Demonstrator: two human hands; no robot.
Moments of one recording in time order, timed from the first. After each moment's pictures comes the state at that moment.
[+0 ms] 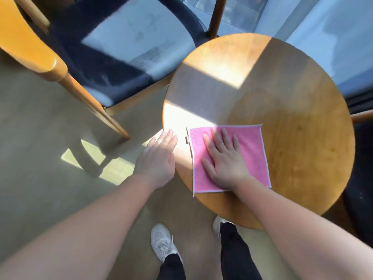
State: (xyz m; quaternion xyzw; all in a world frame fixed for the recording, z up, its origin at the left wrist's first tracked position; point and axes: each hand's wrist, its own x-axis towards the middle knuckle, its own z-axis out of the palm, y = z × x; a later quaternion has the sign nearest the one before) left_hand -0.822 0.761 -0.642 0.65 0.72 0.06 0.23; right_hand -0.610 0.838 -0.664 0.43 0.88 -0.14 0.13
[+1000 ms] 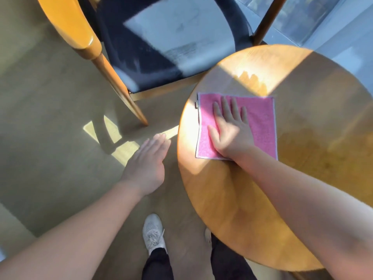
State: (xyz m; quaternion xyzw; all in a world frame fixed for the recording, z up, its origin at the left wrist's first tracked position) left_hand -0.833 0.725 -0.641 0.55 0.80 0.07 0.21; right_hand -0.678 0.933 -0.655 0.36 0.92 -0.13 0.08
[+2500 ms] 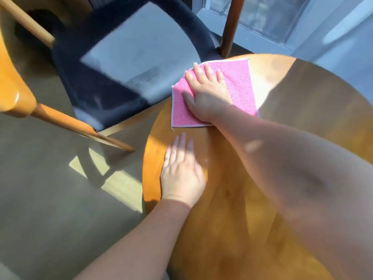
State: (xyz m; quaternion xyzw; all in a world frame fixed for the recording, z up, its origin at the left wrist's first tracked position) left_hand -0.738 0.887 -0.649 0.49 0.84 0.17 0.16; right_hand -0.737 1.091 -0.667 0.37 0.92 -0.11 0.02
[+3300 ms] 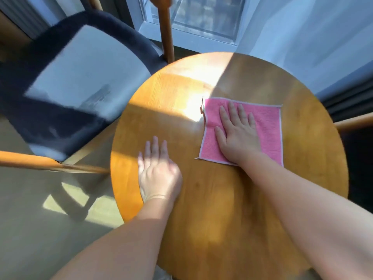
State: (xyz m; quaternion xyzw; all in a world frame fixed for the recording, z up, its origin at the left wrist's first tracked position) left_hand -0.723 0.895 -0.665 0.52 0.83 0.15 0.11; right_hand -0.541 1.023 -0.673 0.58 0.80 -0.13 0.05
